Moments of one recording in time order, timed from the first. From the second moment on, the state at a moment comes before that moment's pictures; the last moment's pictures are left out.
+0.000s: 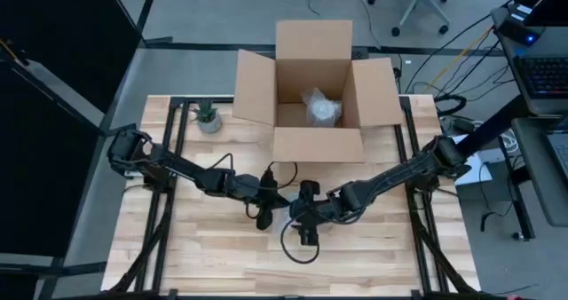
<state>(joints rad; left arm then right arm) -0.20 1.66 0.75 0.45 -0.01 -0.33 0.37 1.78 1.32 -0.44 0.26 0.33</state>
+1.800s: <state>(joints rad) -0.20 1.66 0.75 0.46 0.00 -0.33 0.36 1.78 1.32 -0.58 0.22 0.27</state>
